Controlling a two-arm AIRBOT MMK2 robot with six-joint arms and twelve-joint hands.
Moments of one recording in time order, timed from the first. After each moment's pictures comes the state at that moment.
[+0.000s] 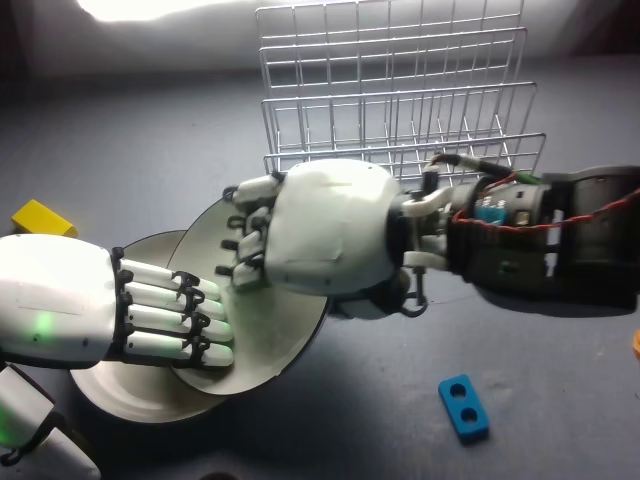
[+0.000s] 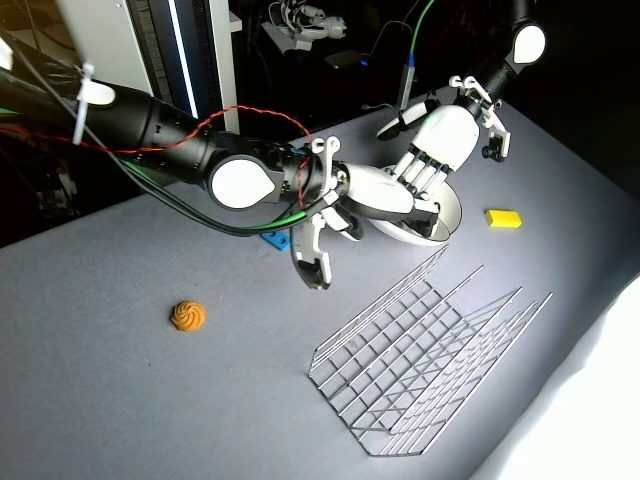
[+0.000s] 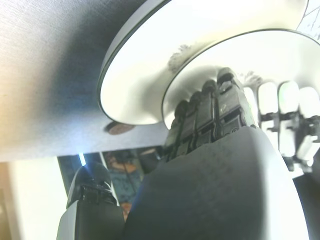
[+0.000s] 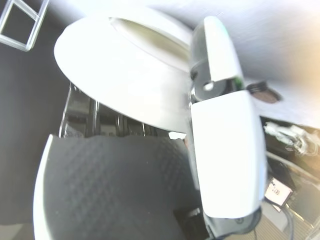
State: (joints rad) left arm 0.88 -0.95 1.38 1.47 -0.94 -0.02; right arm -0.56 -1.40 1.18 -0.51 0.31 -1.06
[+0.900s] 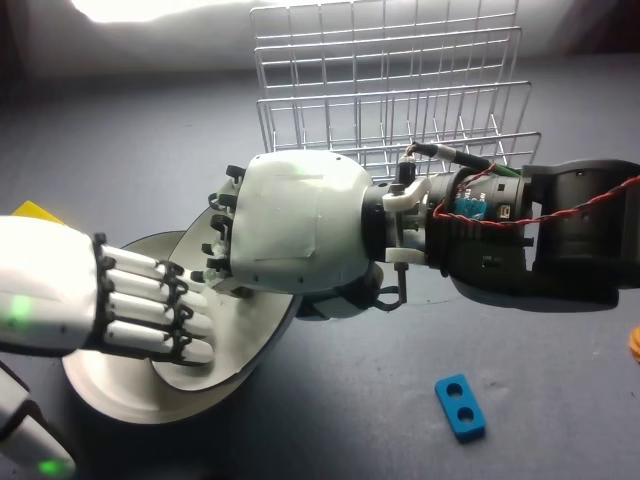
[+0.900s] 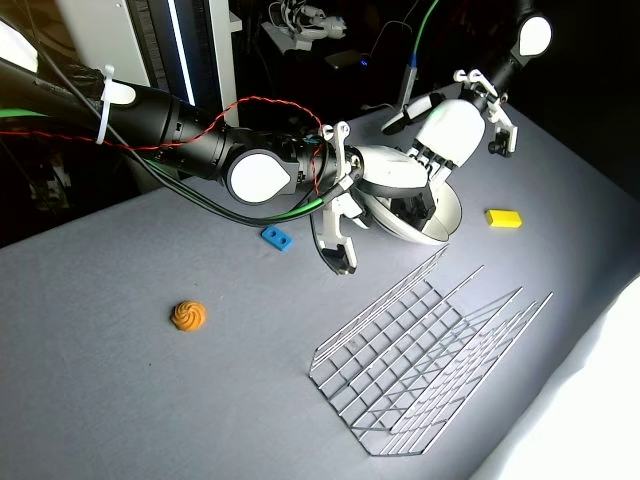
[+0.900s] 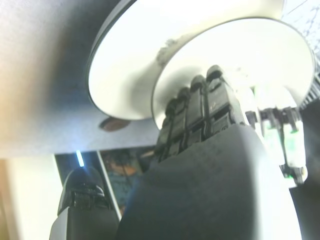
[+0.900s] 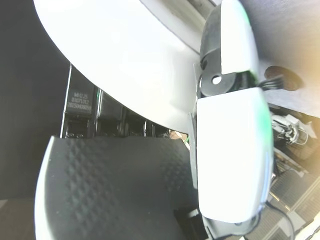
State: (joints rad) left arm 0.82 -0.87 1.35 1.49 -0.94 -0.06; right arm -0.54 -1.44 1.19 -0.51 0.36 -1.08
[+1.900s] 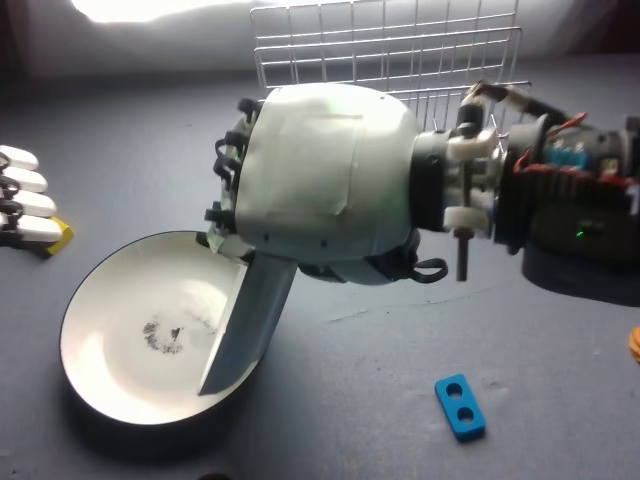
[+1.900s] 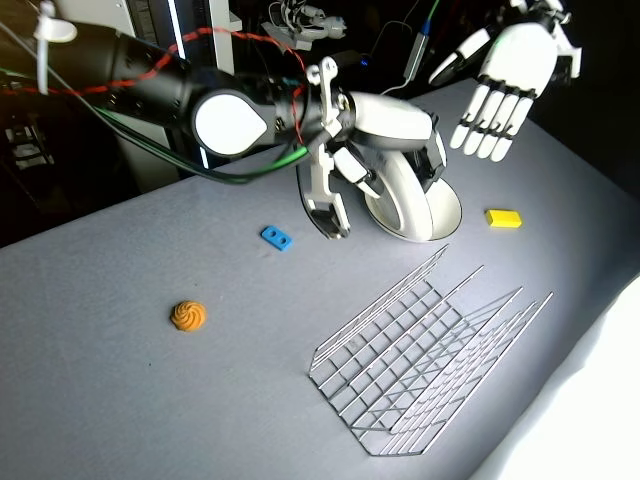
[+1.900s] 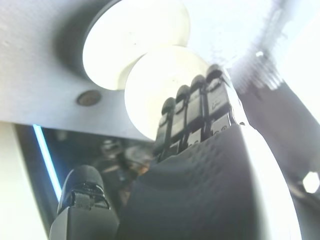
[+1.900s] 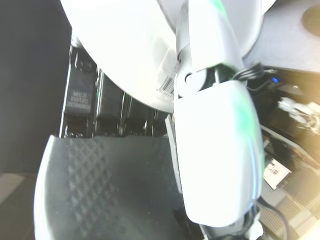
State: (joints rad) left arm 0.62 -0.58 1.31 1.57 -1.01 -0.26; right arm -0.41 -1.24 0.94 -0.35 0.32 -1.15
